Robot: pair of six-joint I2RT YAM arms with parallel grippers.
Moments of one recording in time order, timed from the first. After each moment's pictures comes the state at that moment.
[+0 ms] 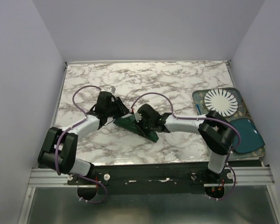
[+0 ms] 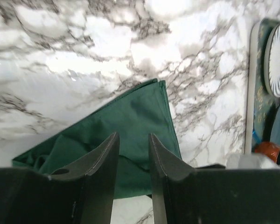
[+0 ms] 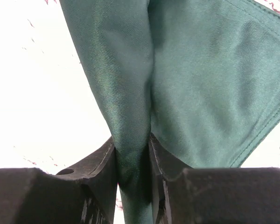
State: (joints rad) left arm -0.36 1.45 0.69 0.10 0.28 -0.72; right arm 0.95 1.83 1.07 -0.15 -0.03 0.07
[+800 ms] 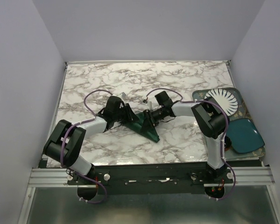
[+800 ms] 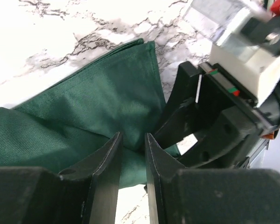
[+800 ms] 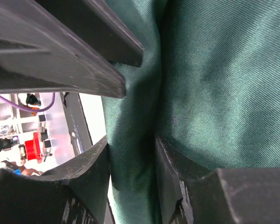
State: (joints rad) left arm -0.46 1.52 0.67 0.19 0.34 -0.77; right arm 0.59 2.06 1.14 -0.11 -0.99 0.19
